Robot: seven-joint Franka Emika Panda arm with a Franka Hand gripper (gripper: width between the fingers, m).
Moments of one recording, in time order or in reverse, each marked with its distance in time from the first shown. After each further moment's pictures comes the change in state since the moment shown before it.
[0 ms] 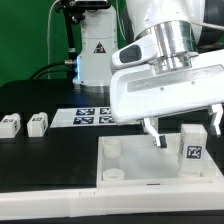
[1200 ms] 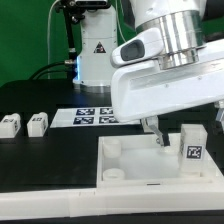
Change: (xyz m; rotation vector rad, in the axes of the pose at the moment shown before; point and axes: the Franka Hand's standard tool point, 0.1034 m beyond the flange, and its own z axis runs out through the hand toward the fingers) arm 0.018 -0.003 -0.003 0.049 -0.304 0.025
